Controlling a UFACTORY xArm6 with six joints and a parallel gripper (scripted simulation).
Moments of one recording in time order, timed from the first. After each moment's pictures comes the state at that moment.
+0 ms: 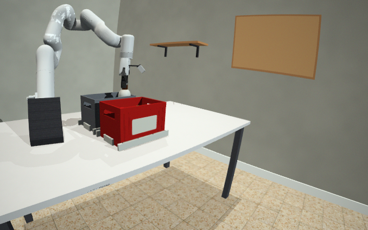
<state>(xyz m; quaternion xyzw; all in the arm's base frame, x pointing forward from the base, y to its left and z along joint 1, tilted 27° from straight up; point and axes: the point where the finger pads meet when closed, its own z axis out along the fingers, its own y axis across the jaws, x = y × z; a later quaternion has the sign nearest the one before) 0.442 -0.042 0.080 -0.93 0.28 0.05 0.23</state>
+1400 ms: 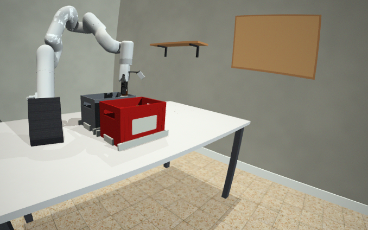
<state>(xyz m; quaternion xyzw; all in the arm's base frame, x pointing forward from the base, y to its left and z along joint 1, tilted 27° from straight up) 0.443 -0.026 0.048 -0.93 0.28 0.05 0.23</state>
